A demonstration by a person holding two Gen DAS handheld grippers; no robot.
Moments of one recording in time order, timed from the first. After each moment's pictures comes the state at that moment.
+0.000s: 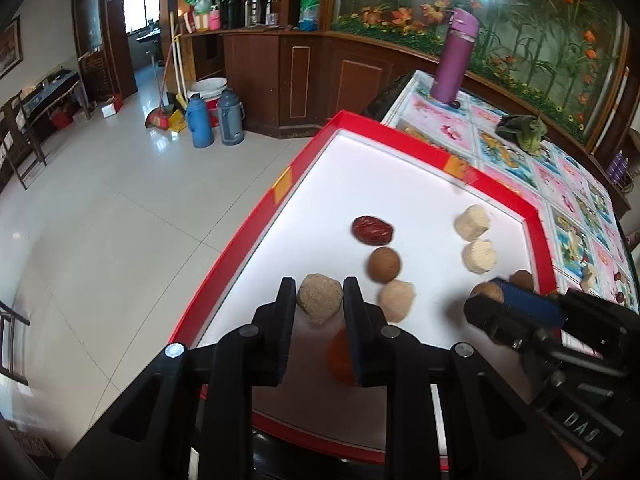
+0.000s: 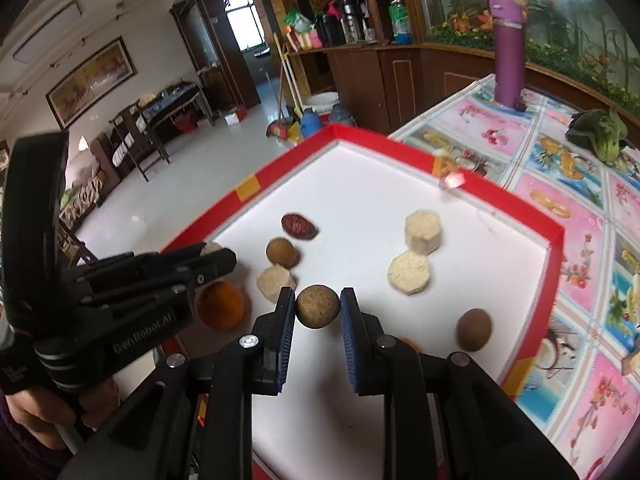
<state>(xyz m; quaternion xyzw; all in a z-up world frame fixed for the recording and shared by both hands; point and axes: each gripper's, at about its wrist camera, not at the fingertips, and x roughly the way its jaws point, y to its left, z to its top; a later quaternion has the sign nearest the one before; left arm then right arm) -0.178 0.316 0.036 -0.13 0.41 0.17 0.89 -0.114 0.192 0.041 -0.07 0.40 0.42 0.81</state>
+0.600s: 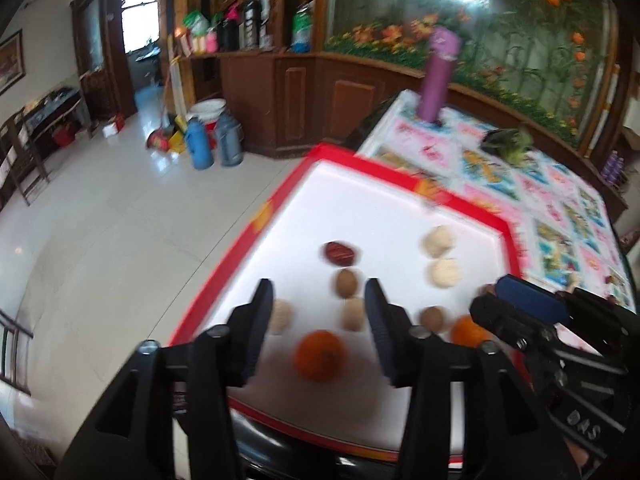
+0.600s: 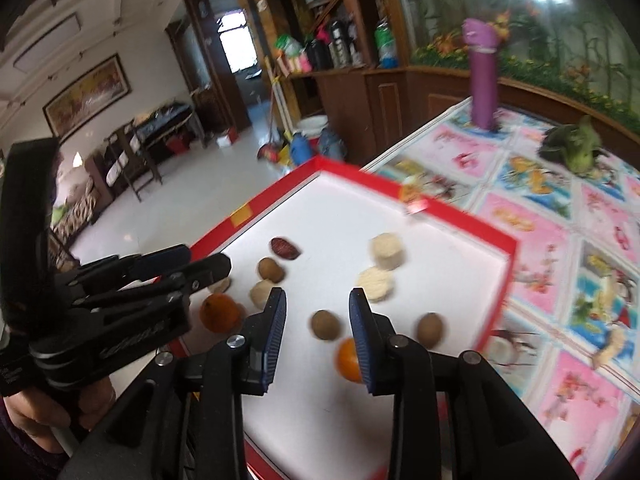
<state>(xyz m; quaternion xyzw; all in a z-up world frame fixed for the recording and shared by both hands) -0.190 0.281 0.074 -0.10 0.37 0.16 0.91 -0.121 0.148 0.072 -0.05 0.36 0.40 0.84</state>
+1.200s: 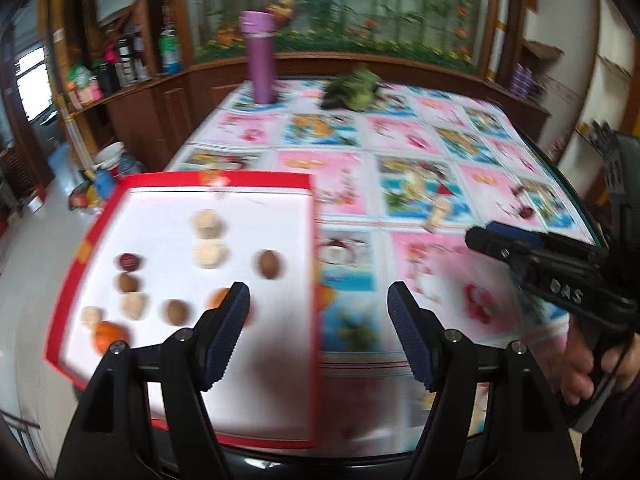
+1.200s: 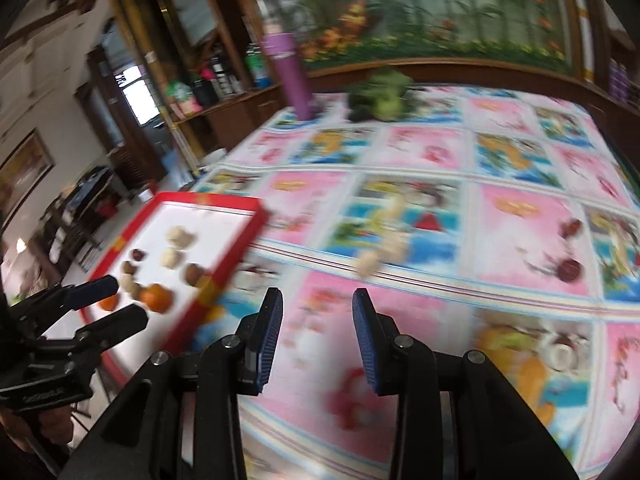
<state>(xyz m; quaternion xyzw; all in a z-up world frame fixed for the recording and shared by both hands) -0.160 0.114 0.077 0.00 0.41 -0.01 0.91 -0.093 -0.057 0.059 0.04 0.39 0.24 0.89</state>
